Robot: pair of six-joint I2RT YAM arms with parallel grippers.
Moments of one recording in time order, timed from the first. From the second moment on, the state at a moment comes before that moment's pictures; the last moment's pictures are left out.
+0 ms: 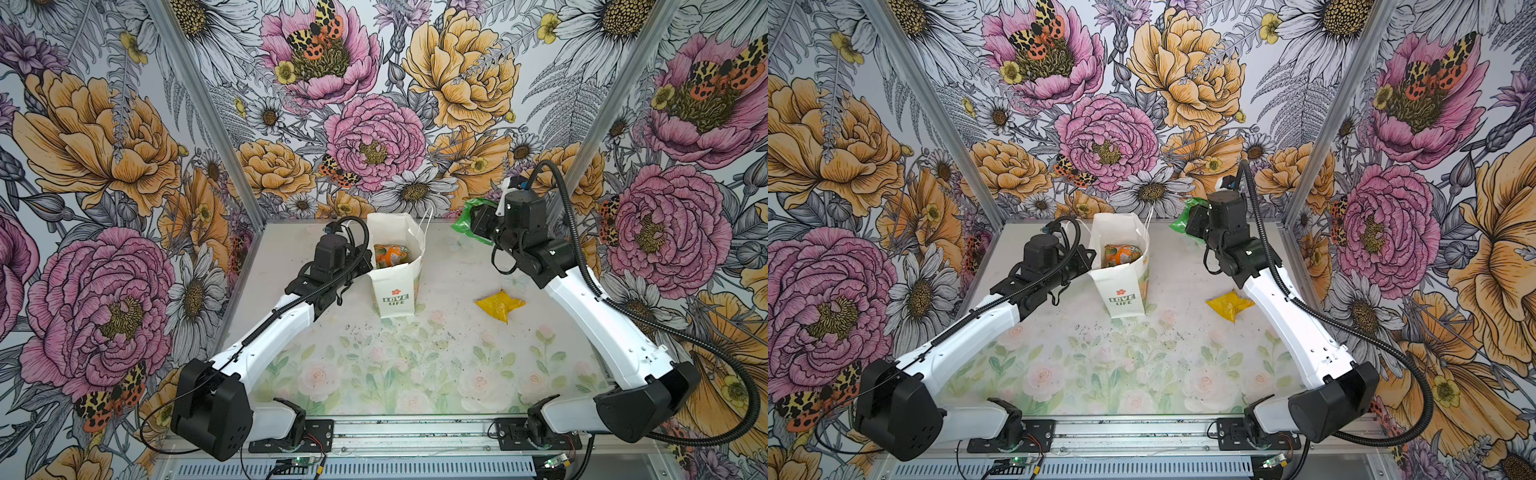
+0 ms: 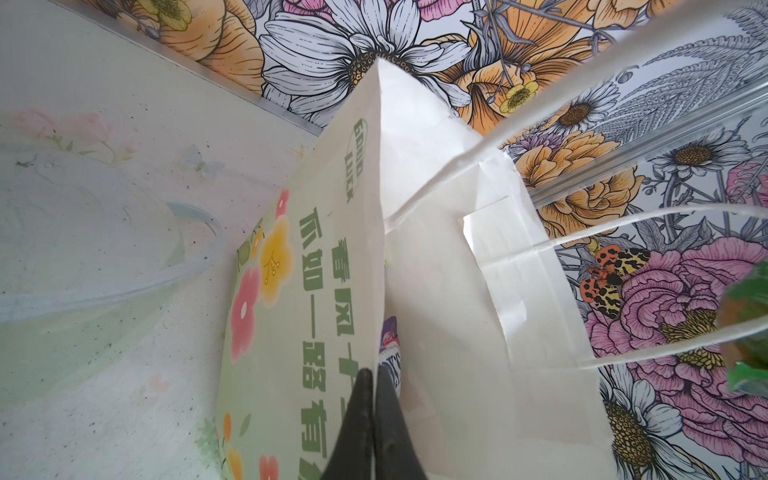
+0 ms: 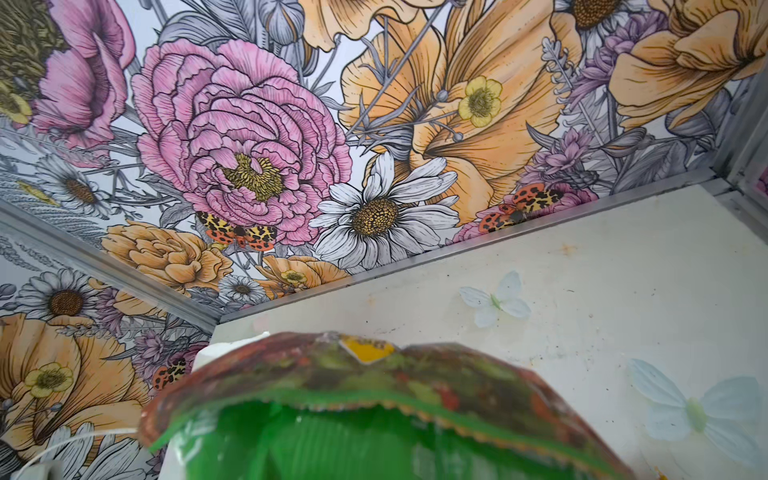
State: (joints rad) left arm -0.43 1.32 1.03 -0.14 0.07 -0.75; right arm 0.41 1.39 1.54 -0.52 0.16 0.56
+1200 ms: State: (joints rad) left arm -0.43 1.32 1.03 -0.14 0.07 -0.75; right arm 0.70 1.38 1.62 -0.35 0.11 0.38
